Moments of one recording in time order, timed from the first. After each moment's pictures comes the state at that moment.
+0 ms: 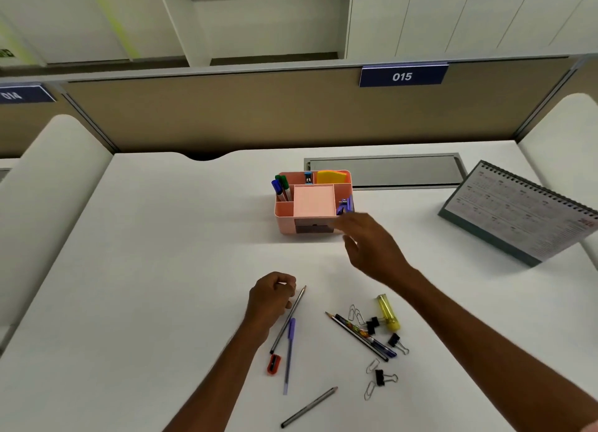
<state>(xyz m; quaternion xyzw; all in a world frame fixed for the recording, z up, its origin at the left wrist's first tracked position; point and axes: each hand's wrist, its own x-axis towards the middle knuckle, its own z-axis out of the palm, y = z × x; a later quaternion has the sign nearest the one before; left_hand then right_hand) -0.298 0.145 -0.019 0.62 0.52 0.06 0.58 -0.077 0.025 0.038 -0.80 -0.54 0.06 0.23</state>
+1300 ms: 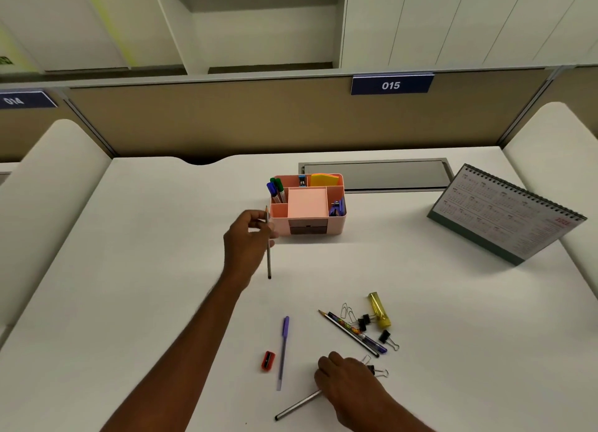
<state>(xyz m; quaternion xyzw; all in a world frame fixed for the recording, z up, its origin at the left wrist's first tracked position) -0.258 0.203 0.048 0.66 0.45 0.27 0.54 -0.245 -0.103 -0.048 -0.69 -0.70 0.19 -0.07</state>
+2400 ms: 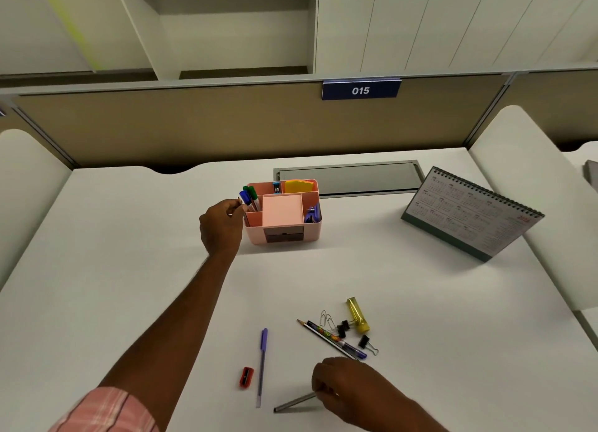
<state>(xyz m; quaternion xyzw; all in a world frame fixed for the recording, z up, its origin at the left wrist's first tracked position) -0.198 0.246 0.036 0.76 0.51 0.29 0.29 -0.205 -0.117 -0.004 -0.73 -0.57 0.33 0.17</state>
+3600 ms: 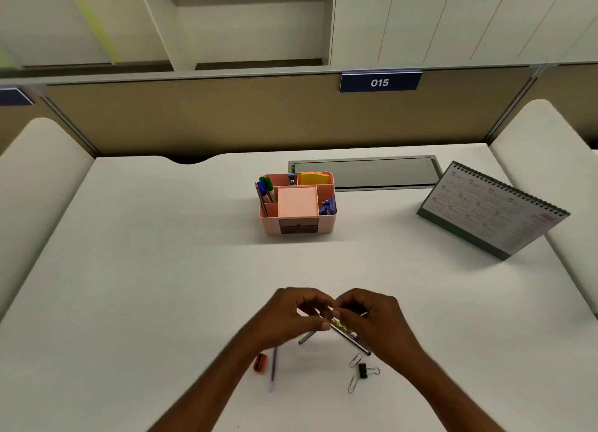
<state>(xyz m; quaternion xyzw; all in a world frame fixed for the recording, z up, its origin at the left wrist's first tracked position) -0.292 0.101 0.028 0.79 0.16 -0.07 0.59 -0.167 -0.084 0.051 -0.79 -0.30 0.31 0.44</state>
